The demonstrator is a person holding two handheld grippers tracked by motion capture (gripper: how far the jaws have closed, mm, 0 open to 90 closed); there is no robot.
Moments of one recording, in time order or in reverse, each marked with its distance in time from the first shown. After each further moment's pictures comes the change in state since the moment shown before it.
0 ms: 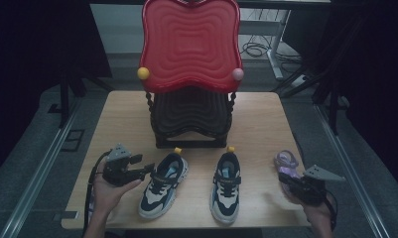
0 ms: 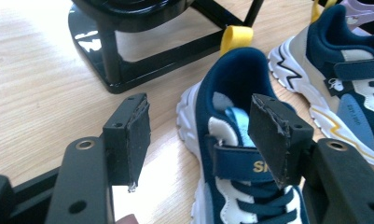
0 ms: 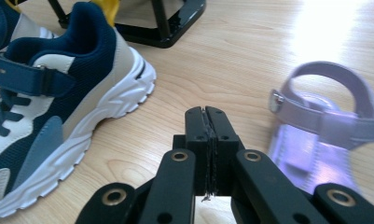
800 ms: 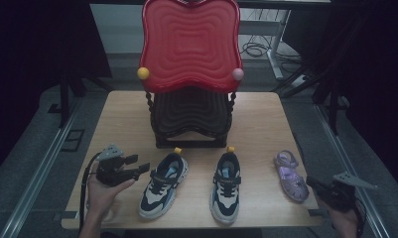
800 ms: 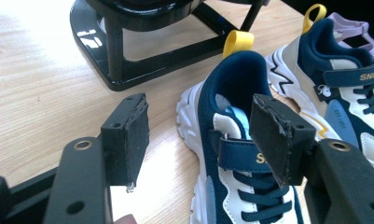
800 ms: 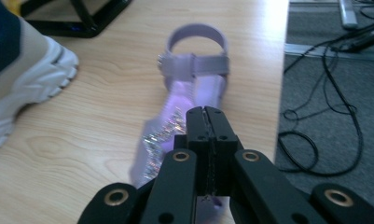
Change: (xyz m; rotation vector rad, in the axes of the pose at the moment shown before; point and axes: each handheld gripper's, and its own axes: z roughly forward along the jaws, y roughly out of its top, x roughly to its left) left arm 0.010 -0.005 -0.008 -0.025 -0.050 -0.045; right arm -0.059 -0.029 -0.038 0.006 -0.138 0.096
